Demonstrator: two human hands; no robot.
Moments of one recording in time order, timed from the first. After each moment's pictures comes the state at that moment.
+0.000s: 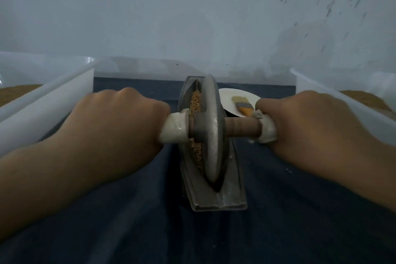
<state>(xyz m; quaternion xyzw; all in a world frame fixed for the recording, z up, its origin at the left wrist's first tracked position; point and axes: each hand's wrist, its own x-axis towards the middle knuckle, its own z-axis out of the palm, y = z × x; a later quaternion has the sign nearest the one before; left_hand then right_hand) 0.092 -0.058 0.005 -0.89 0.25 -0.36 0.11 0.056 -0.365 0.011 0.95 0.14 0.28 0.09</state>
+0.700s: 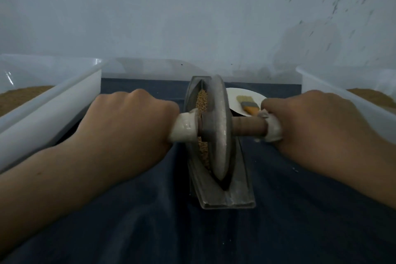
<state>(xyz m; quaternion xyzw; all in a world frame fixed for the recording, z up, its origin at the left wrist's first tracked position) 0.088 -0.066 0.010 -0.89 0.24 -0.36 0.12 0.057 -0.365 0.010 0.94 0.14 0.29 0.10</state>
